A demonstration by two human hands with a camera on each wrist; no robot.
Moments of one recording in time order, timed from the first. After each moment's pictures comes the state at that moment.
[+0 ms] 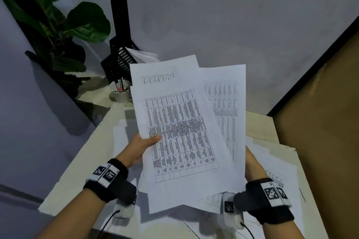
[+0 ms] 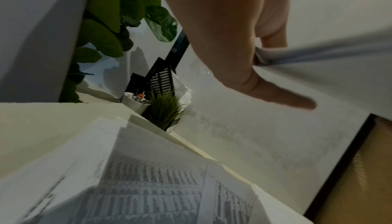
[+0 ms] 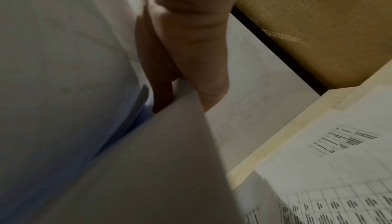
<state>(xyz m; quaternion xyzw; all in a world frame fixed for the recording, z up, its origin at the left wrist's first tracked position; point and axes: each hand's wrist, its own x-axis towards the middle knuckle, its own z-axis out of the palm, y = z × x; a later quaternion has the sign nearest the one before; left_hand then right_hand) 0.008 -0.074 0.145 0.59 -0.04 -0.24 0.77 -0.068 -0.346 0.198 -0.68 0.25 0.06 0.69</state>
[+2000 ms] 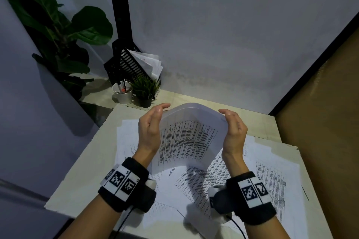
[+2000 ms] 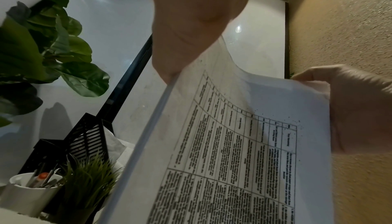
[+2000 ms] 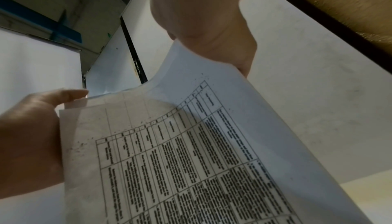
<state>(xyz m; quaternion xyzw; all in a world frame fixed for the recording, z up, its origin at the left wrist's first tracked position) -0.021 -0.118 0.227 0.67 -0.11 0.09 0.73 -0.056 -0.293 0.228 -0.64 0.15 -0.29 0.69</state>
